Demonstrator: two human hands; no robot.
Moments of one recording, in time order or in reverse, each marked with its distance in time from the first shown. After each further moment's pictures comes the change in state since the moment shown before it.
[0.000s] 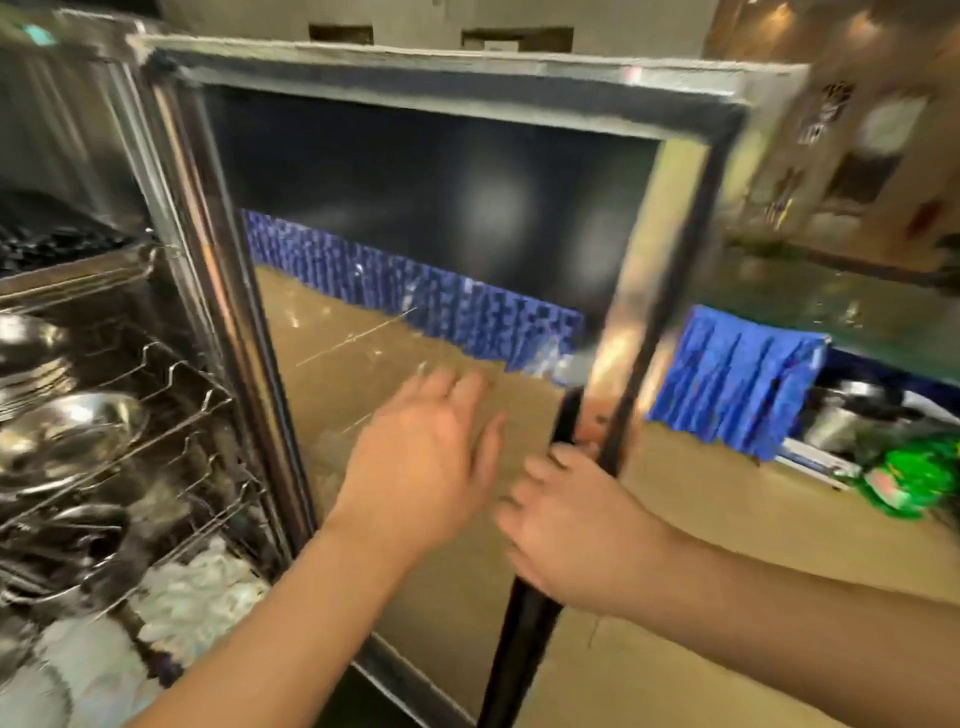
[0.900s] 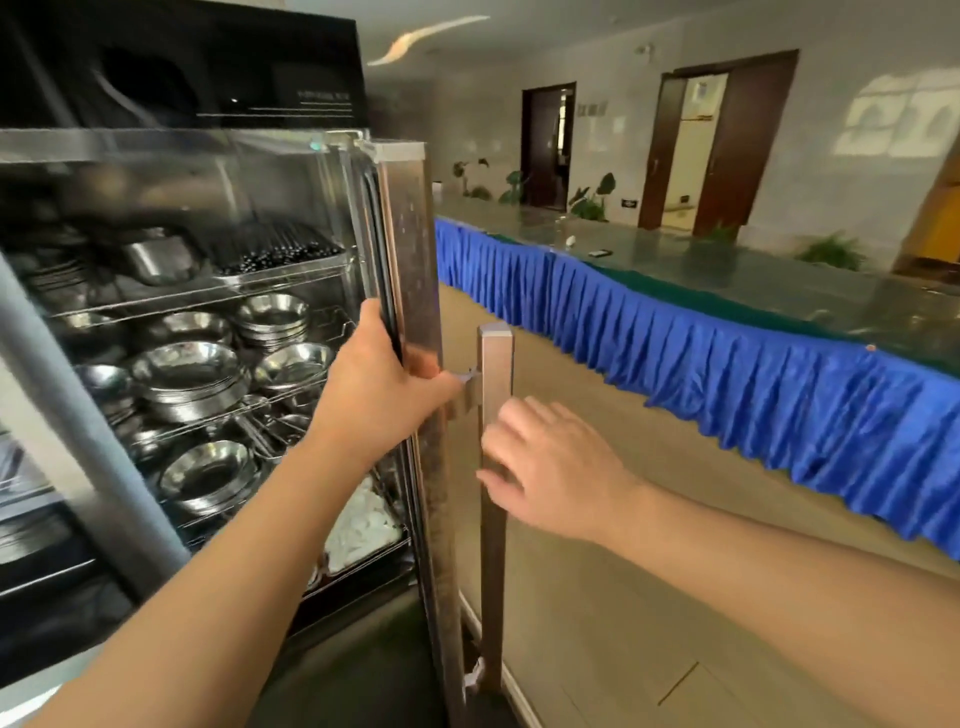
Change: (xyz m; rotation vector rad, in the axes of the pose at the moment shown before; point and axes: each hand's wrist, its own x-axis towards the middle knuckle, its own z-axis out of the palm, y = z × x) left_hand -0.052 0.111 -0.083 -0.200 0.276 -0.650; right_hand -0.092 0.020 0.001 0.460 0.731 -0.298
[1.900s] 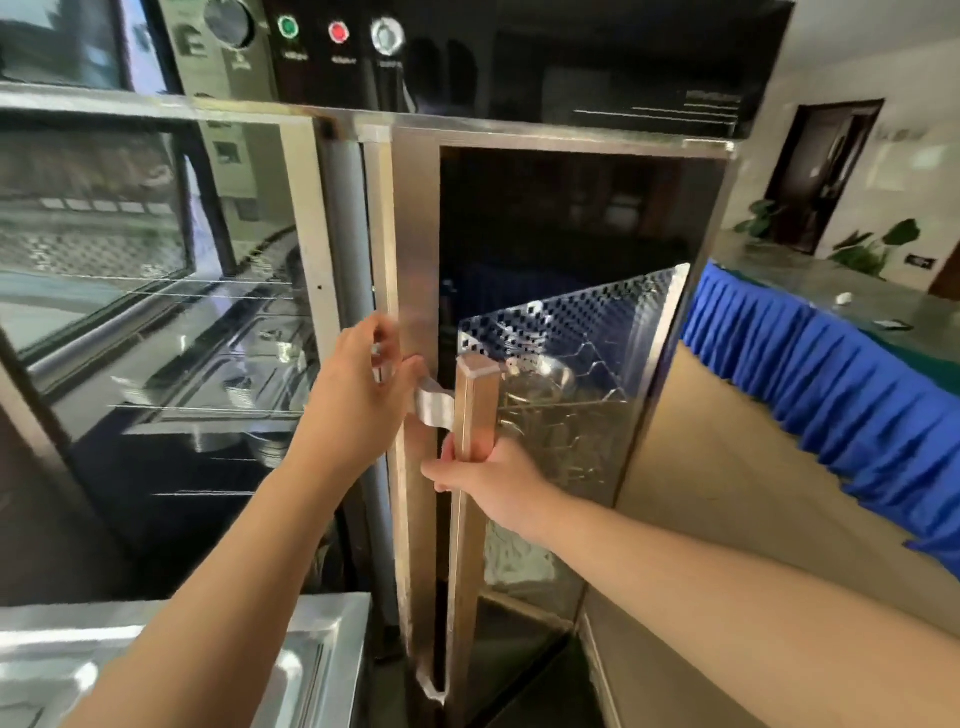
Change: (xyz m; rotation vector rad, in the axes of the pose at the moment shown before) left_hand 0.016 -0.223 -0.240 0.295 0.394 -0.129; right_hand 0.273 -0.195 0.205 1.439 -0.493 0.426
